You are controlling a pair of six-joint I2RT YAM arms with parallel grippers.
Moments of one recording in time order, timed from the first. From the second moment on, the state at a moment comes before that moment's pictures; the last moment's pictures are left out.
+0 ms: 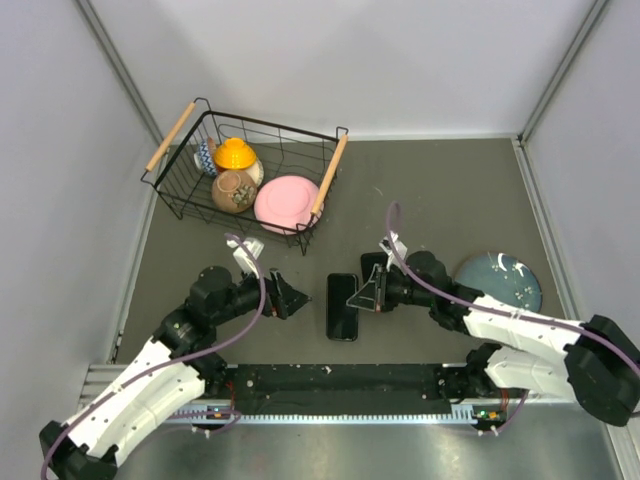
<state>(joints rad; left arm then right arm) -0.63 0.52 0.42 -0.22 0.34 -0.66 0.80 1.05 0.40 0.22 -0.36 0.82</state>
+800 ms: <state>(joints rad) -0.63 0.36 0.46 -0.41 0.11 -0.57 0.69 1.62 0.76 0.12 -0.43 0.70</state>
